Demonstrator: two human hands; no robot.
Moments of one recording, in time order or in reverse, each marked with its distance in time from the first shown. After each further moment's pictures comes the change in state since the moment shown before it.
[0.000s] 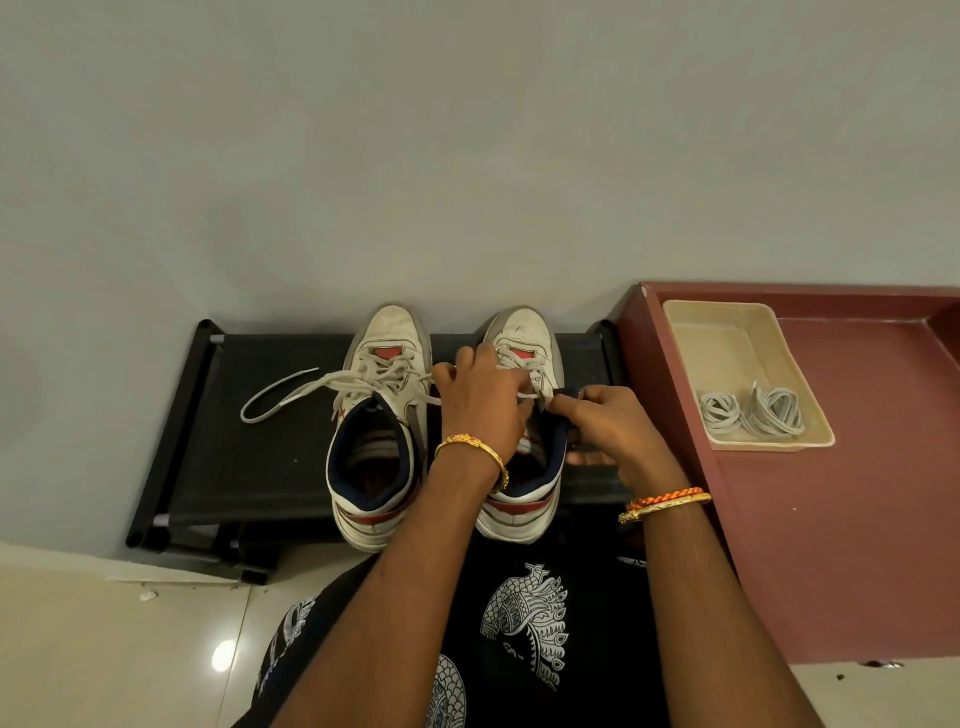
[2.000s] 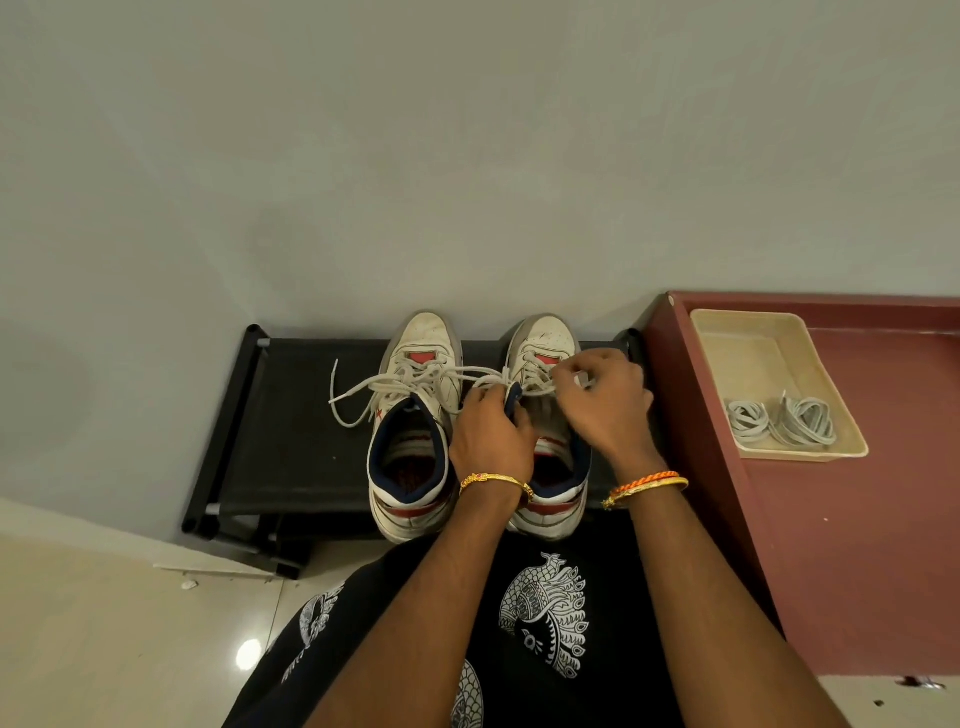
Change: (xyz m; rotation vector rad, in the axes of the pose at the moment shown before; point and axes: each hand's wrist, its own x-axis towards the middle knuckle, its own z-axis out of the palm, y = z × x) left_hand -0.029 -0.008 0.016 -0.439 0.133 -0.410; right_hand 0.001 -0.015 0.032 -0.398 0.289 -0.490
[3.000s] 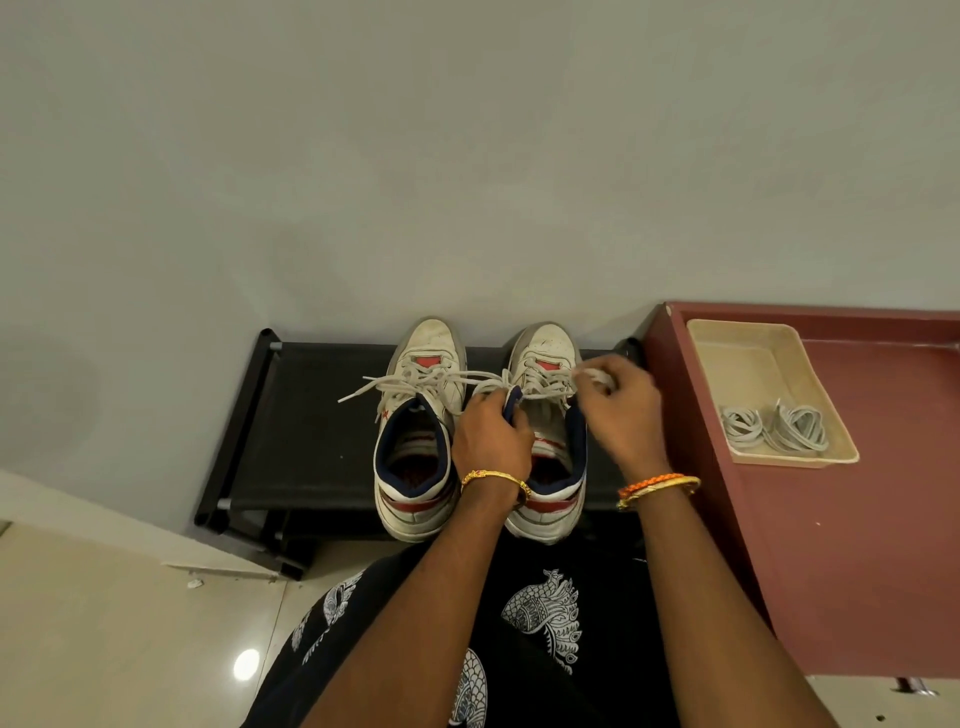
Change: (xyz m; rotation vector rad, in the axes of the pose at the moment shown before) left_hand -0.002 0.001 0.000 -0.051 0.046 -0.029; right_hand -0.009 0.005 -0.014 0.235 0.091 0.013
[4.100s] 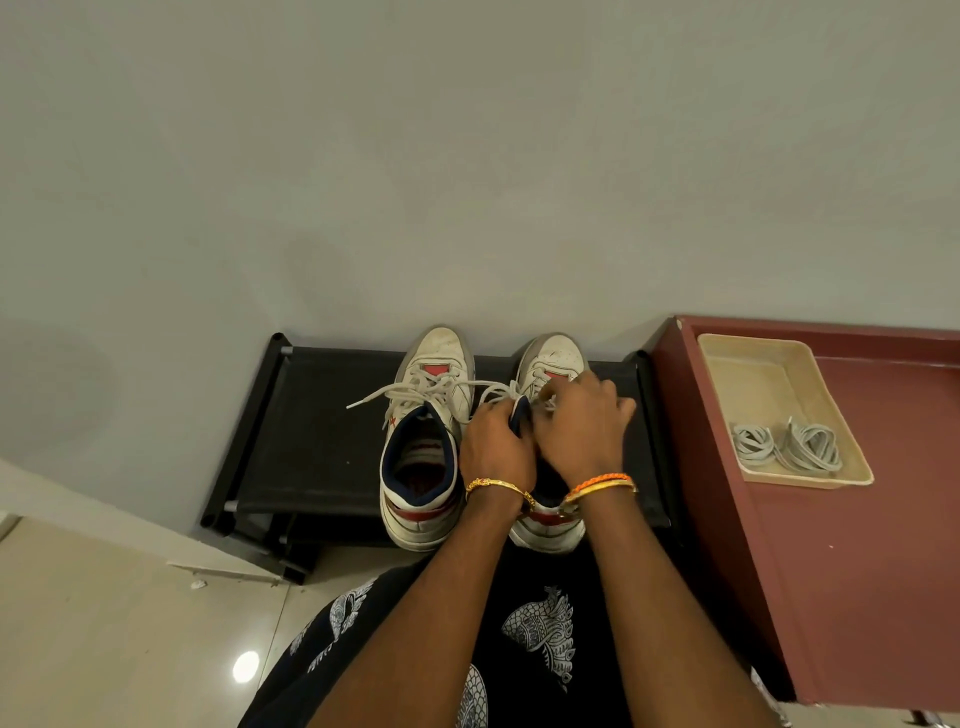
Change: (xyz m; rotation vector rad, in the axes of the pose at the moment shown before) left_hand 0.004 -0.001 -0.001 -0.055 -0.035 -0.017; right_hand -0.010 -0.020 0.035 -0.660 -0.079 -0.177
